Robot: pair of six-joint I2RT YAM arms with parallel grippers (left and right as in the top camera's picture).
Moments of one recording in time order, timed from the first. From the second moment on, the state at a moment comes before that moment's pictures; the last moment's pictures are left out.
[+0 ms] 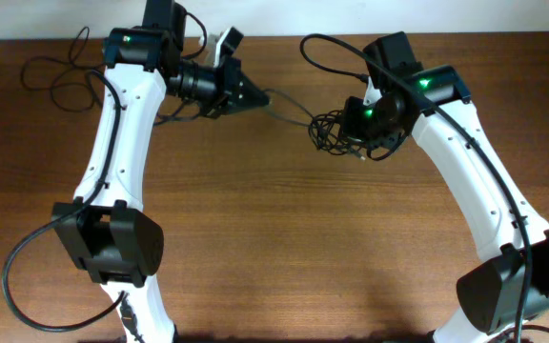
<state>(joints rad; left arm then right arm) -0.11 2.04 2.11 -1.36 0.97 -0.18 0.30 1.81 1.76 -1.18 -0.20 0.55</state>
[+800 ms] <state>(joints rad) -0.16 2.04 2.11 -1.42 0.26 -0.39 0.32 1.82 1.76 -1.15 -0.40 0.54</state>
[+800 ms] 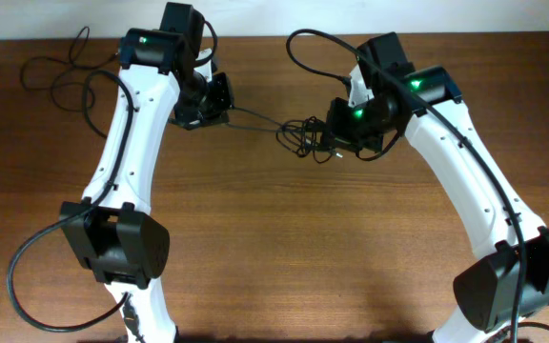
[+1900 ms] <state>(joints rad) -0.18 2.04 2.11 -1.33 0.80 0.02 0.27 1.83 1.75 -1.14 -0.43 0.43</state>
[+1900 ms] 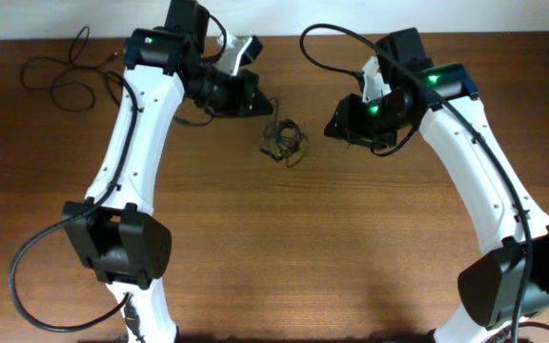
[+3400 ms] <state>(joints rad) -0.15 2.04 2.11 -1.47 -0.02 -0.38 0.36 1.89 1.71 -1.20 0.06 0.63</state>
